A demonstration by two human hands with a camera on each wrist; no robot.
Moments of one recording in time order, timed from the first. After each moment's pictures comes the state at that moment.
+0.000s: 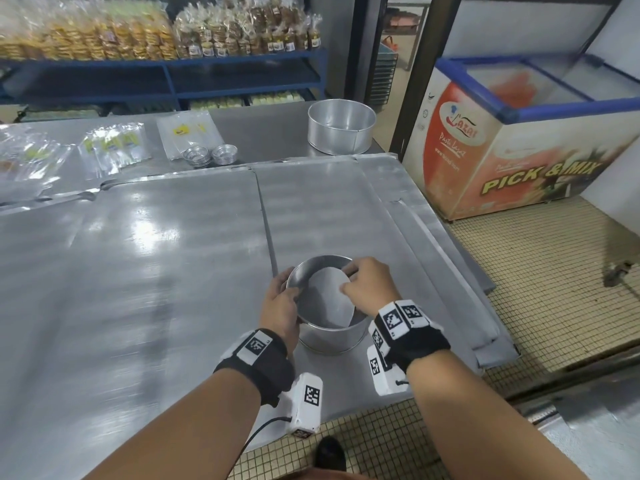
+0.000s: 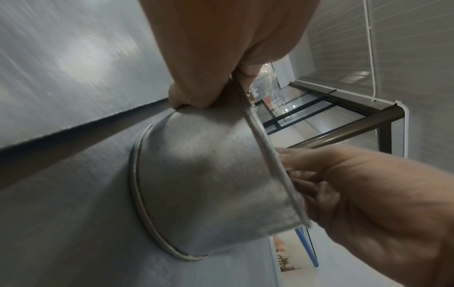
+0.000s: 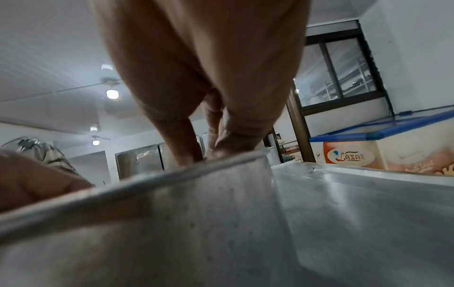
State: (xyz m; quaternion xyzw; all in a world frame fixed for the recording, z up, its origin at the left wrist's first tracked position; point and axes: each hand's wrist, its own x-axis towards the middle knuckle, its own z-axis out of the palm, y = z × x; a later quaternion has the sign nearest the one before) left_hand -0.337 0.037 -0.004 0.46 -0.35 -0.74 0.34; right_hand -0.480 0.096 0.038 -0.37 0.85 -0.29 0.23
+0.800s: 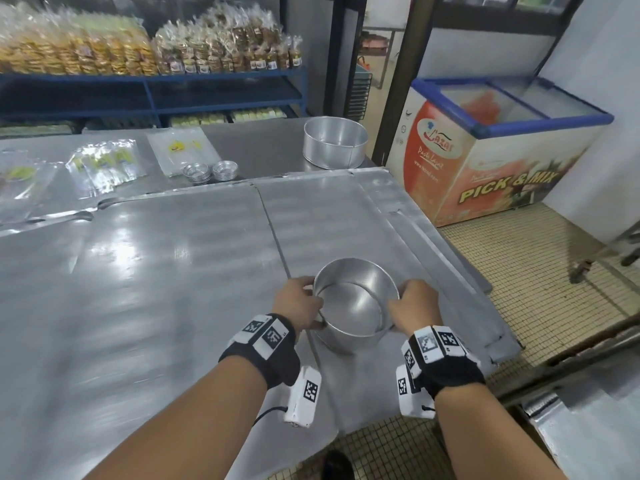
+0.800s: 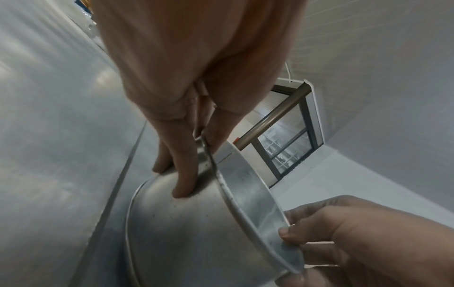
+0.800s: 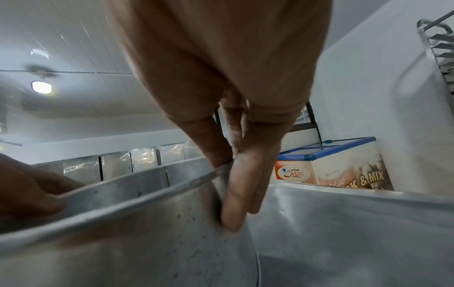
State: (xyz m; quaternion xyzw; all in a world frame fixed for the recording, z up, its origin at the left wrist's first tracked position) left_hand -0.306 -0.016 0.018 0.41 -0.61 -0.66 0.13; right_hand -0.454 0.121 0.047 -0.23 0.92 -0.30 0.15
